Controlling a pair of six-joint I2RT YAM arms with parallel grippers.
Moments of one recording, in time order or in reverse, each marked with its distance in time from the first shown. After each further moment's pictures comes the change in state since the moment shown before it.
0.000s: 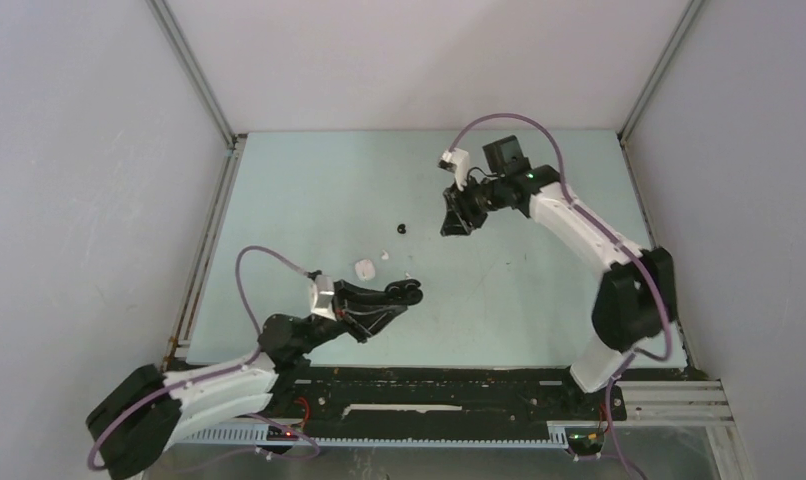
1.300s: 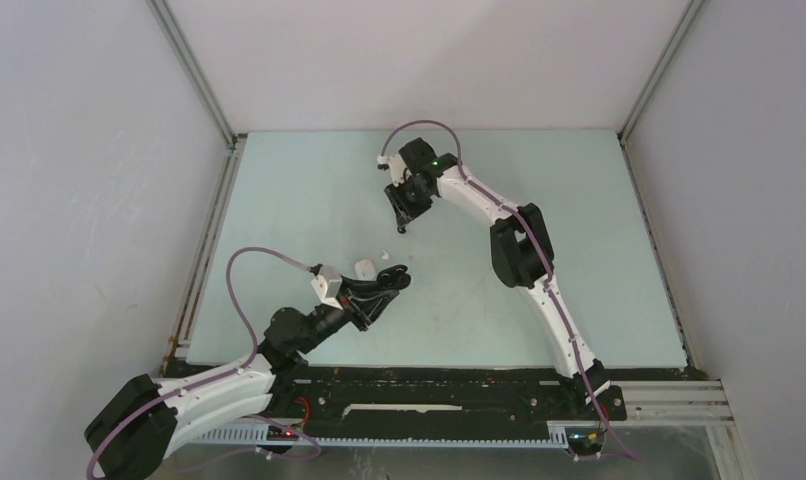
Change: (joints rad) left arm 0.045 -0.122 0.000 -0.286 -0.226 0.111; right arm 0.162 0.916 0.883 -0.155 0.369 0.215
